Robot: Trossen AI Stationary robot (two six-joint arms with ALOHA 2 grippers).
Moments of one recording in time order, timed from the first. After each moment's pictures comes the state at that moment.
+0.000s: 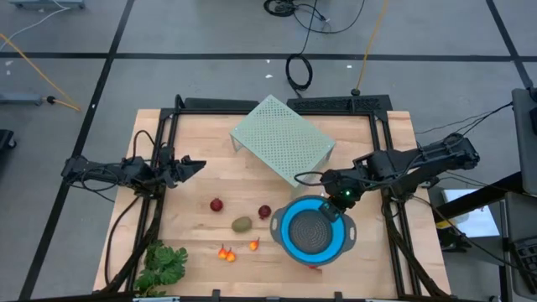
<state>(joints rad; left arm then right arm) -0.15 0.10 0.04 0.32 -0.32 -0.82 0.25 1.34 1.33 -1.10 -0.23 1.15</state>
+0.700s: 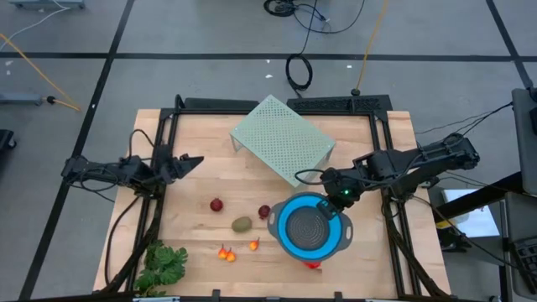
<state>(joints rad) -0.15 0.10 0.04 0.40 -0.37 -0.83 0.25 1.34 1.33 -1.09 -0.20 1.20</state>
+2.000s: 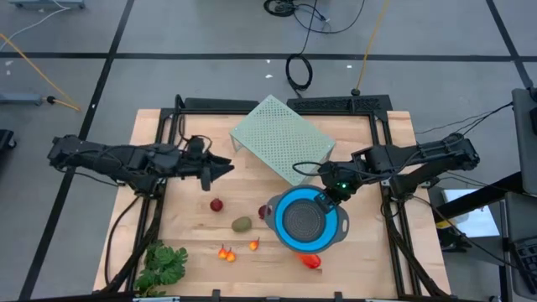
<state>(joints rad) -0.15 0.91 0.84 -0.20 -0.31 -0.73 0.19 1.34 1.33 -1.09 -0.18 1.11</state>
